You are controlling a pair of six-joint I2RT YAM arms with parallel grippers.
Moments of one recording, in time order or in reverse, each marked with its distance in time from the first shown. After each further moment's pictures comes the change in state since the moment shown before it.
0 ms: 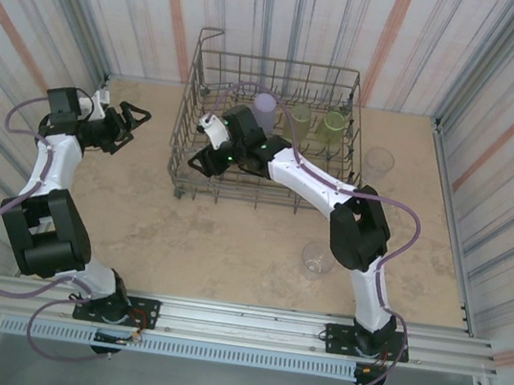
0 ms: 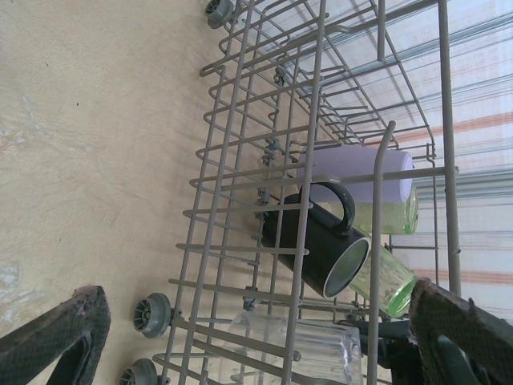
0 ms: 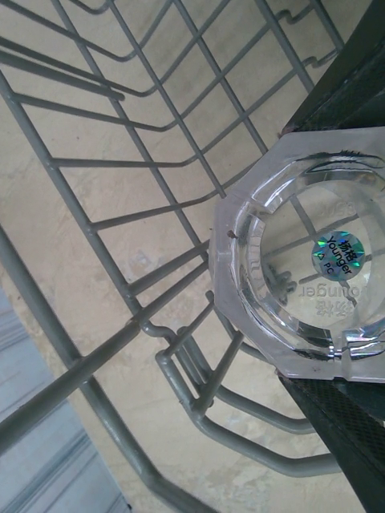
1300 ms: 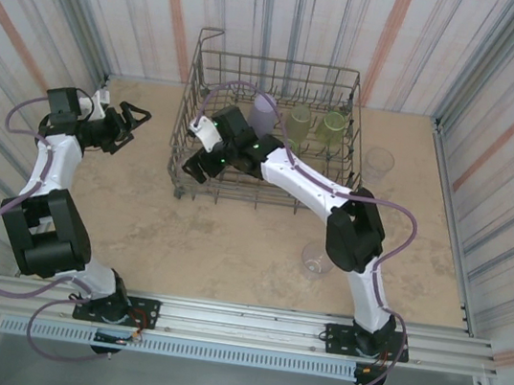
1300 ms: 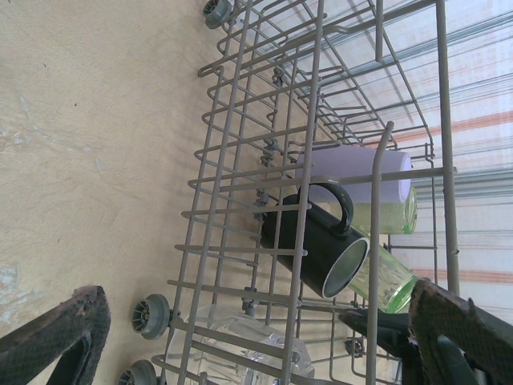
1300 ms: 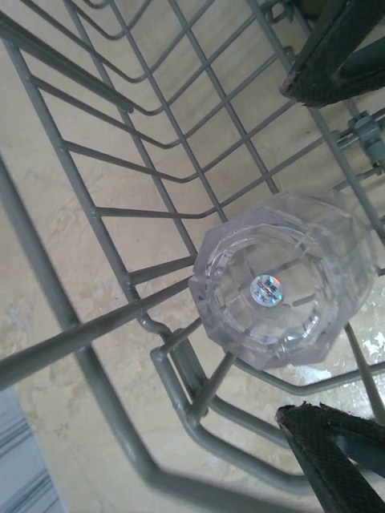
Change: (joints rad) left arm 0.000 0.000 -0.002 0.005 0.003 -0.001; right arm 0.044 -0.007 0.063 -0.097 0.131 -0.101
